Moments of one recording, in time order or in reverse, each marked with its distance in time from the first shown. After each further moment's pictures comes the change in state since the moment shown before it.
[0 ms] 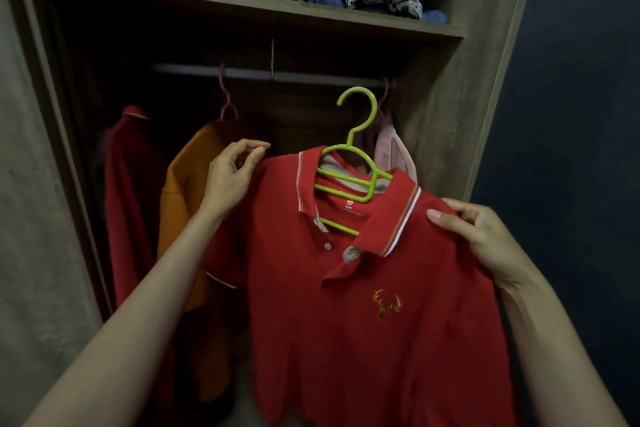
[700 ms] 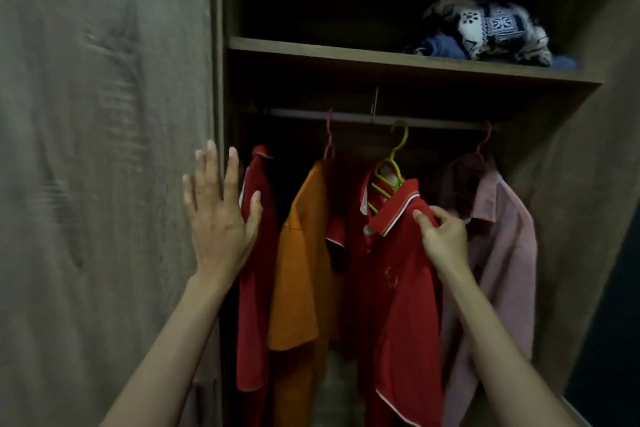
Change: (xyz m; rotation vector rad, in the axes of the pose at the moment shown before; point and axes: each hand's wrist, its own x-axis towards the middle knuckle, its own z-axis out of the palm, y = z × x) left_hand -0.043 -0.024 -0.153 0.866 0.483 0.229; right_hand 0.146 0.062 0.169 -0.252 0.413 -0.171
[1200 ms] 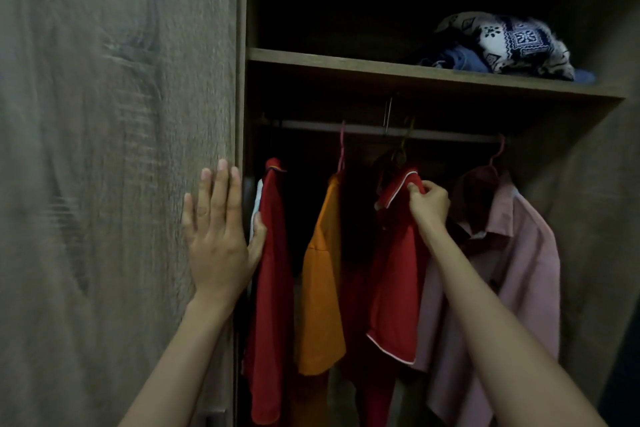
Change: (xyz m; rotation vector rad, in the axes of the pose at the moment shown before) left_hand -0.005 -0.030 0.009 0.140 0.125 0.101; right_hand 0.085 -0.014 0.073 -0.104 0.147 0.057
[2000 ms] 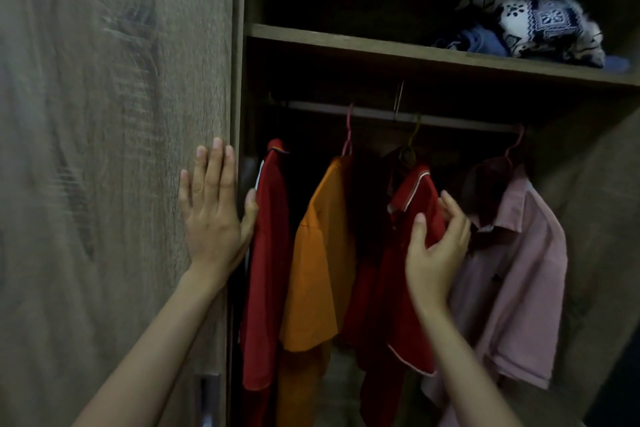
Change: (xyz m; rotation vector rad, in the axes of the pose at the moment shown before) left_hand 0.001 0.003 -0.002 -0.034 -0.022 -0.040; right_hand -0.126 0.005 -0.050 0.189 0.172 -0.351
